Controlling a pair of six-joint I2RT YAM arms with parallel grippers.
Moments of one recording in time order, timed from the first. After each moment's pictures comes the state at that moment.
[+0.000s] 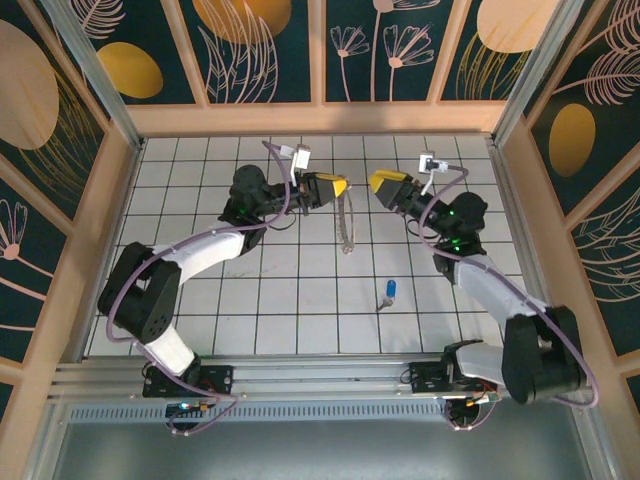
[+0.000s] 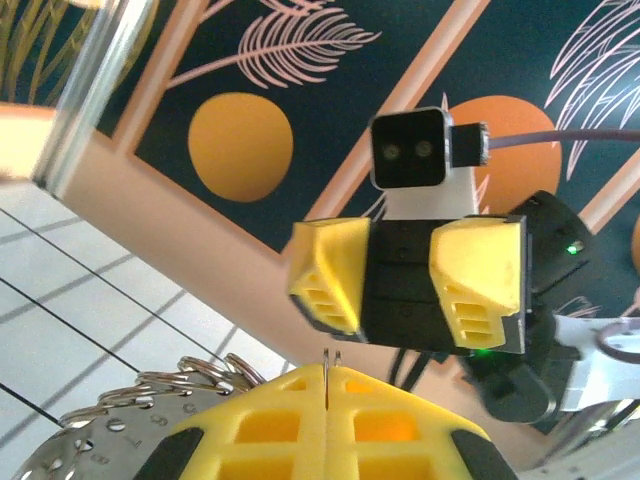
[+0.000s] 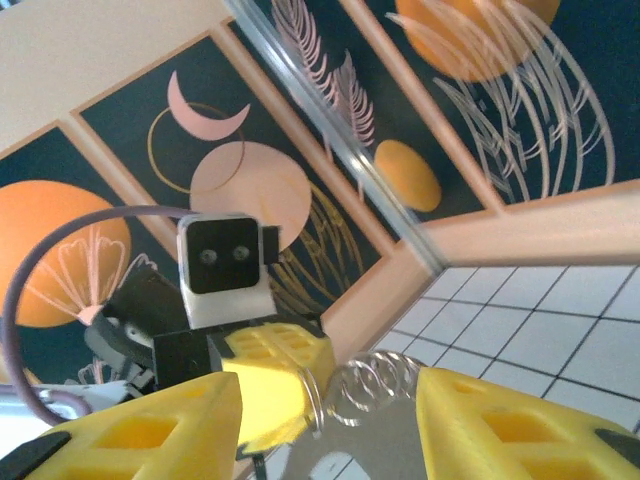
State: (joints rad) left arm -0.56 1.64 1.03 0.79 0.80 -0.70; right arm 0.24 1.19 0.63 0.85 -0.74 0.84
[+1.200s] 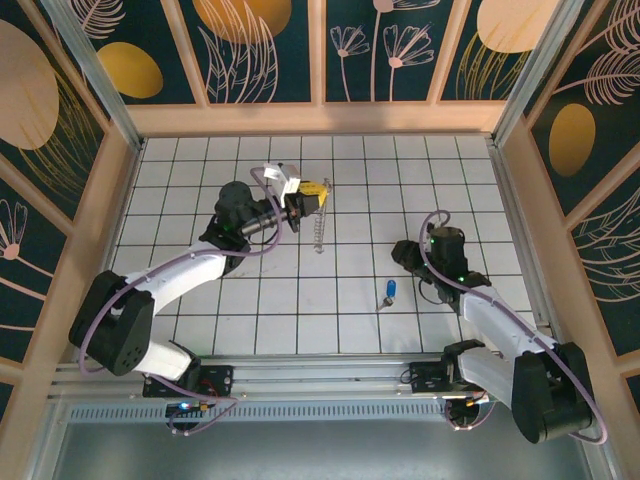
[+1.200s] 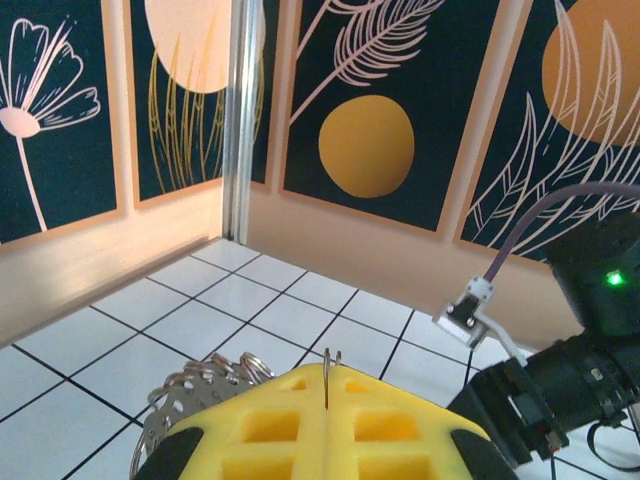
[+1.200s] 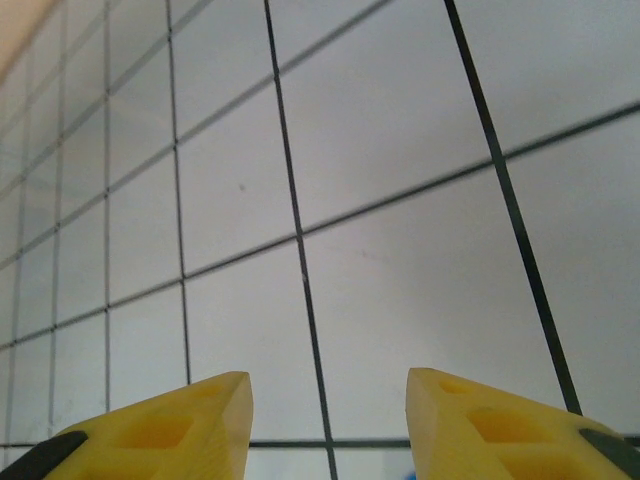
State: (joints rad) left arm -0.56 1.45 0.84 0.67 0.59 -0.18; right arm 0.29 1.03 0.42 -0.11 -0.18 0.70
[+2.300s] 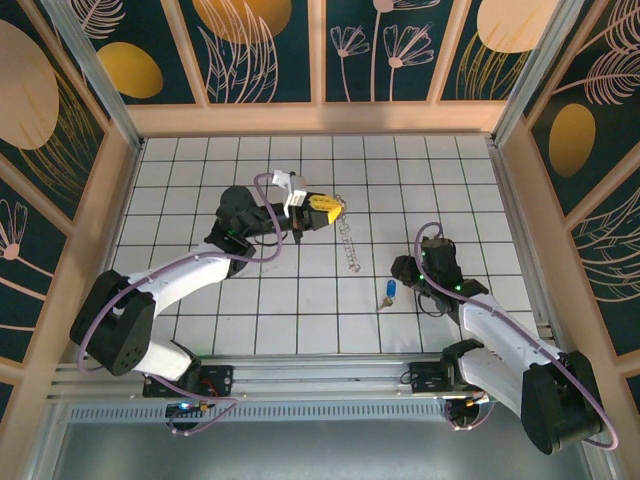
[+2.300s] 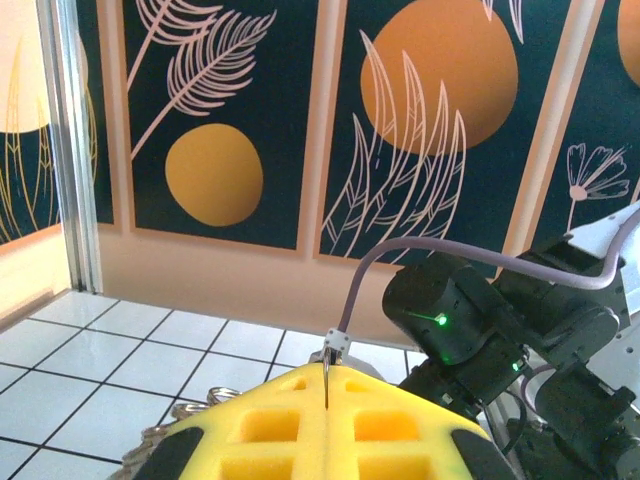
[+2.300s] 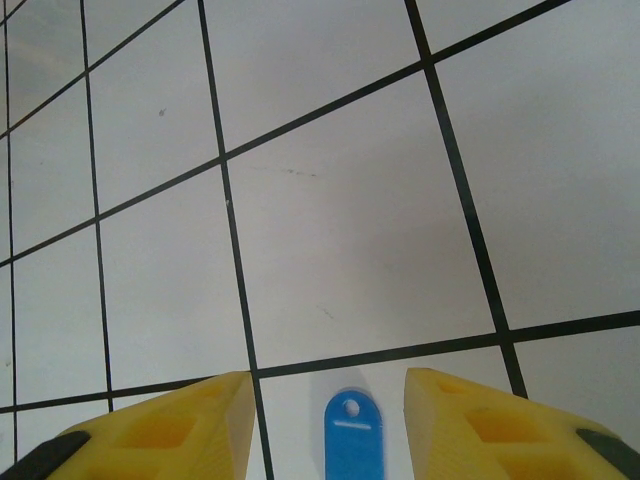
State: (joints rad) left arm -0.61 1.46 0.85 0.79 0.84 -0.24; right arm 0.36 0.96 0.38 -0.23 -0.07 0.70
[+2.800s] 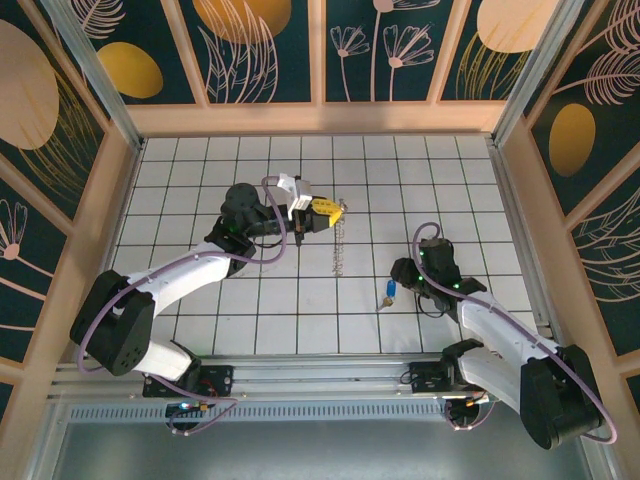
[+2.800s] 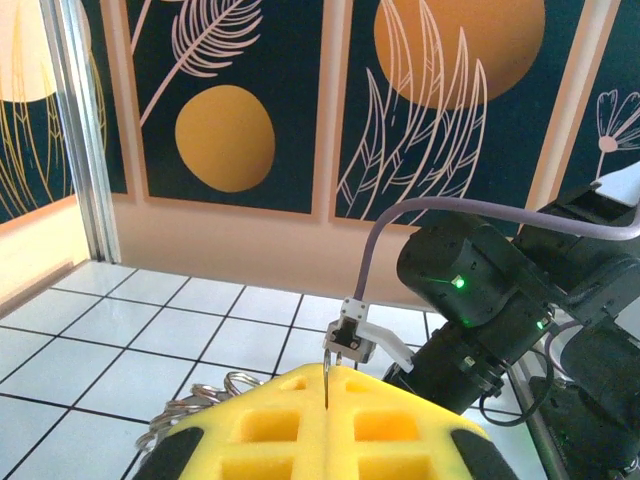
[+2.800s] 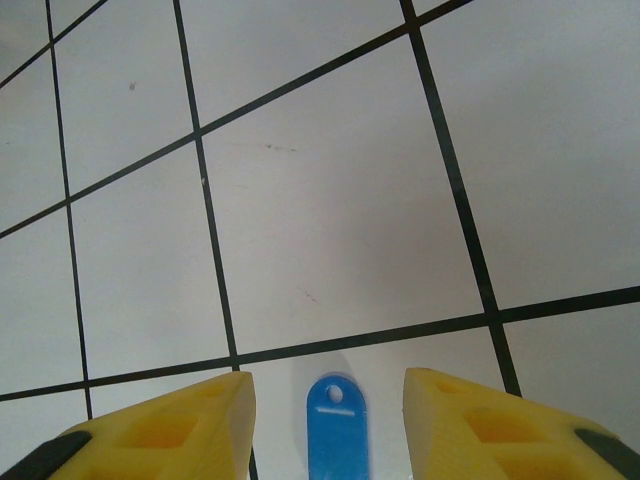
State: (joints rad) left arm -0.61 1.46 0.86 0.67 0.83 -0.12; right arm 0.37 0.99 0.38 -0.25 -0.07 0.70
